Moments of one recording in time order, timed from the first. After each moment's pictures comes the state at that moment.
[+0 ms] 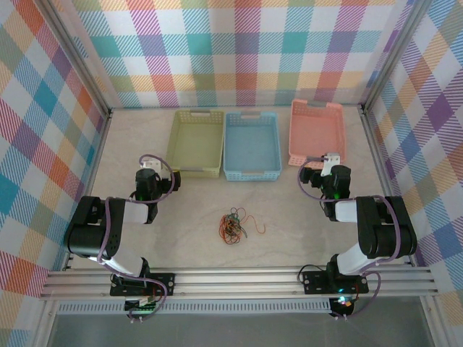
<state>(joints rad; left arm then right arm) -0.08 1.56 0.41 0.68 -0.09 -0.08 0.01 1.54 0.40 0.74 -0.07 0.05</state>
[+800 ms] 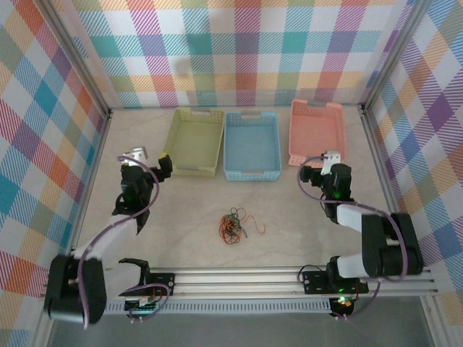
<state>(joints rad) -0.13 1.04 0.46 0.38 -0.19 -0.23 0.06 1.33 0.41 0.56 -0.01 0.04</state>
